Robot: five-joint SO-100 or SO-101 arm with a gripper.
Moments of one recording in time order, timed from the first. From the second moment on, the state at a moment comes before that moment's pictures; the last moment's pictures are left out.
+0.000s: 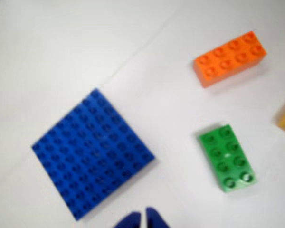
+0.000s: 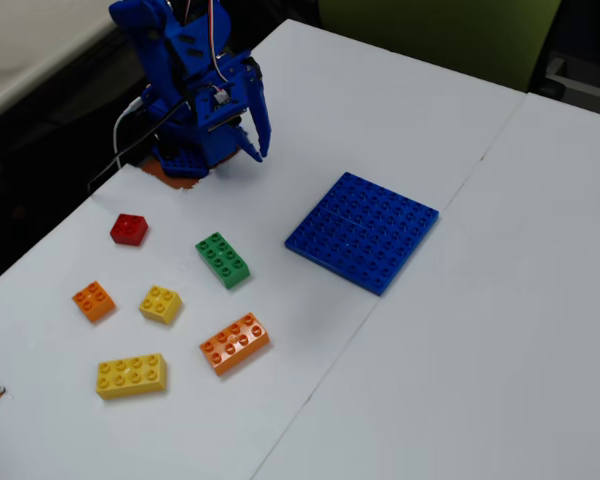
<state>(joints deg) 14.8 138.2 110.0 77.3 -64.1</state>
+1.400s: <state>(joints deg) 69.6 99.3 100.0 57.7 -150.5</state>
